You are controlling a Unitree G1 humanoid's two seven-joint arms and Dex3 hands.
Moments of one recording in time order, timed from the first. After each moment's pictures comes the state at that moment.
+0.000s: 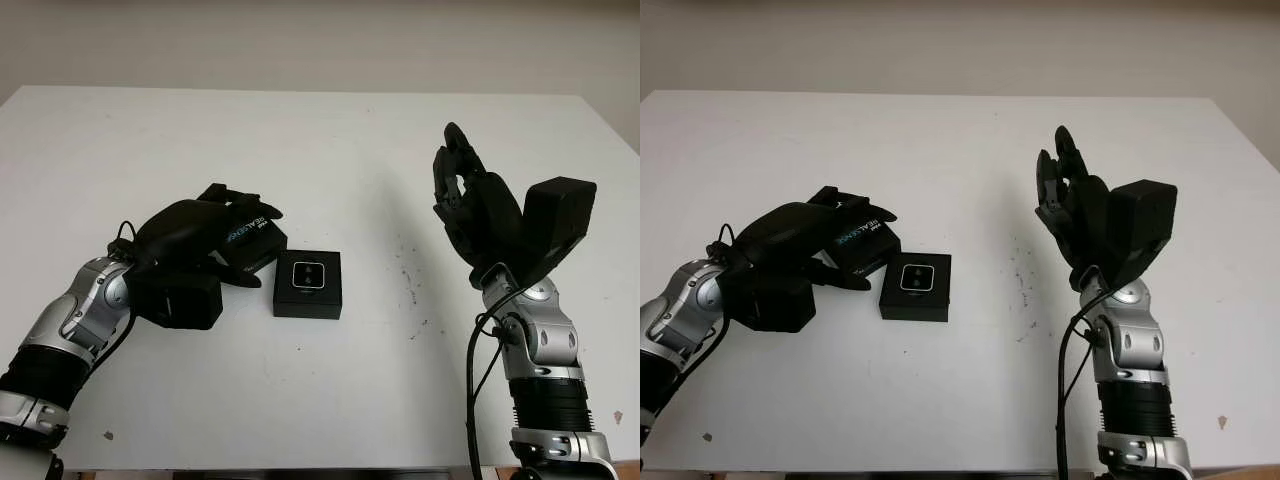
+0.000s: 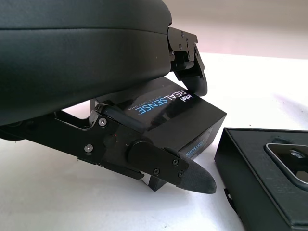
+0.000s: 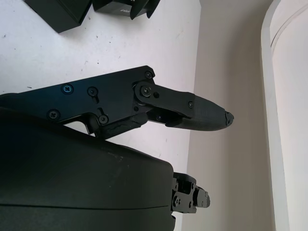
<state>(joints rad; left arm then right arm) -0.53 0.65 -0.24 0.44 0.60 -0.43 -0.18 -0.43 -0.18 -0.16 0.10 0.21 0.28 0.15</state>
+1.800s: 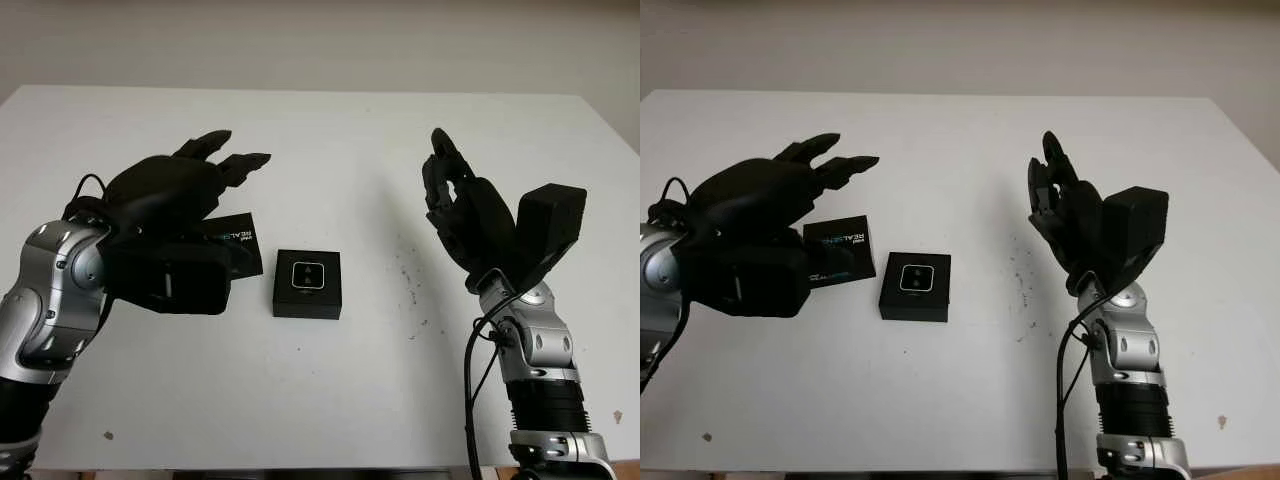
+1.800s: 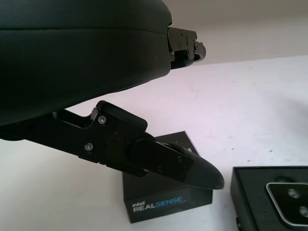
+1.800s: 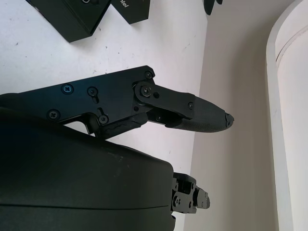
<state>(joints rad) -0.44 0.73 -0.12 -0.27 0.71 0.18 -0.63 -0.42 -0.19 -0.14 0.14 0.20 0.24 0.22</state>
